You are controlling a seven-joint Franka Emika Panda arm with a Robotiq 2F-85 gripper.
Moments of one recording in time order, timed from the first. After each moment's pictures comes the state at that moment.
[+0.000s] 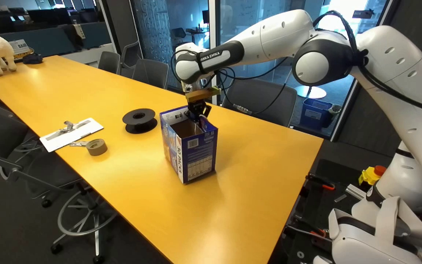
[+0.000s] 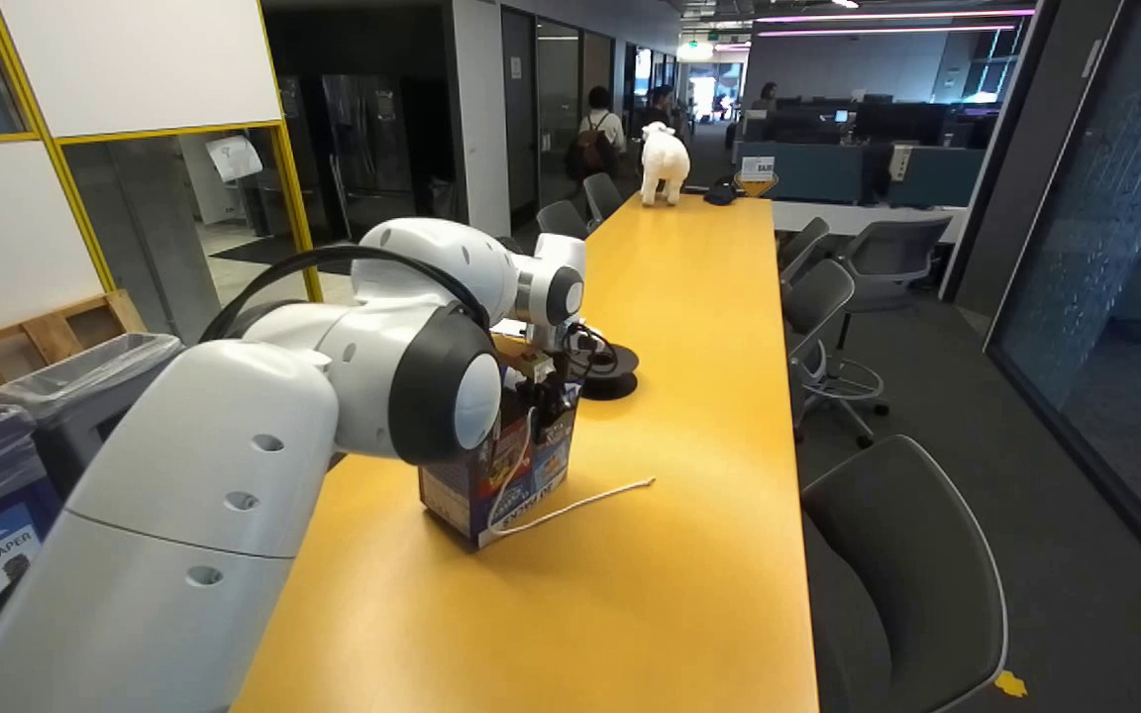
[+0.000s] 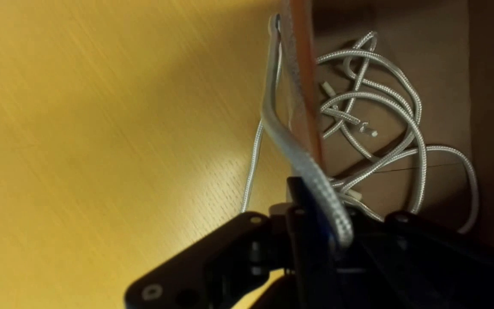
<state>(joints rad) -0.01 0.87 0.01 -1.09 0.03 1.76 0.50</state>
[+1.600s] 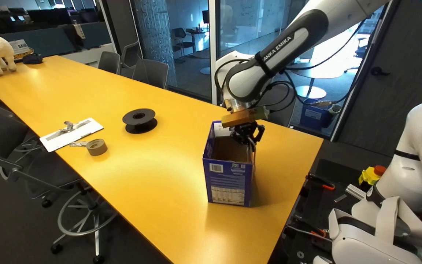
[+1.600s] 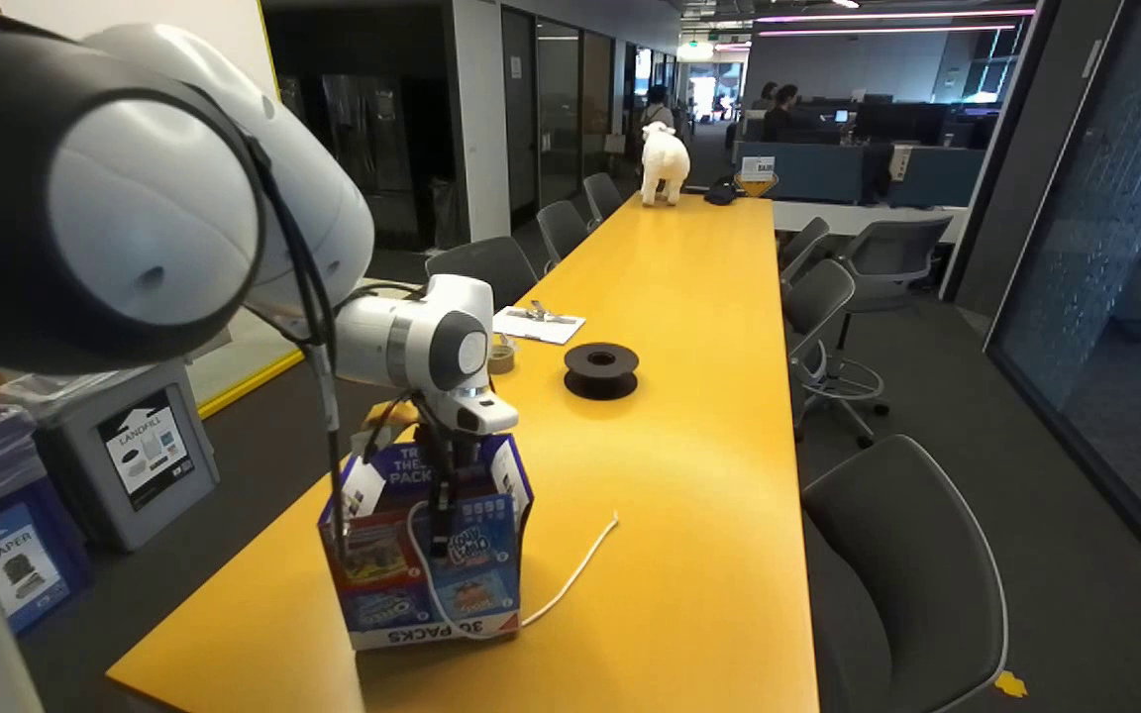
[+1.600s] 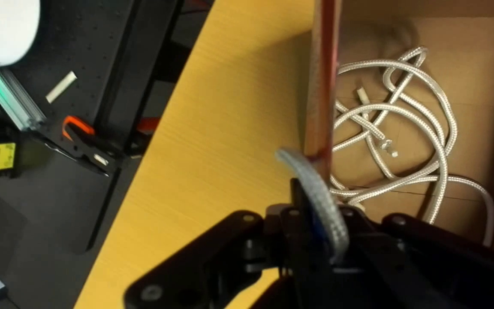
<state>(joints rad) 0.14 0.12 -0.05 -2.24 0.01 2.00 1.16</state>
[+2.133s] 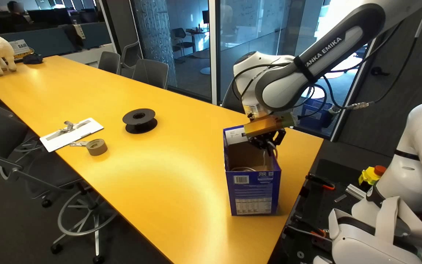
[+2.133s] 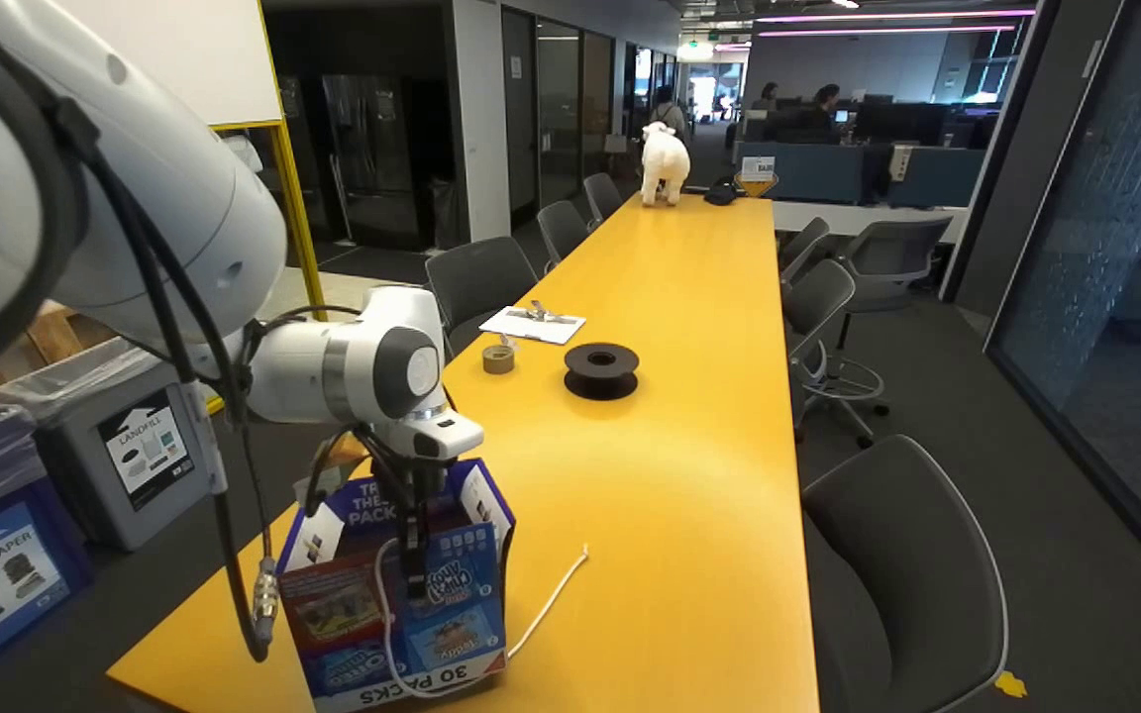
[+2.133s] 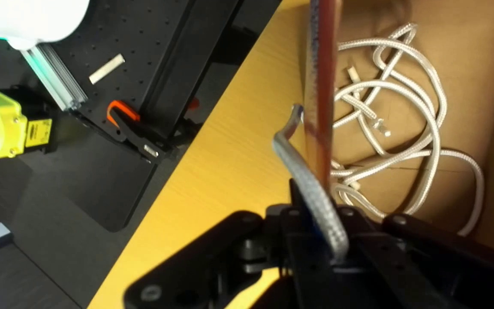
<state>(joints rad) 0.12 -0.09 0.02 -2.49 -0.12 2.07 1.19</state>
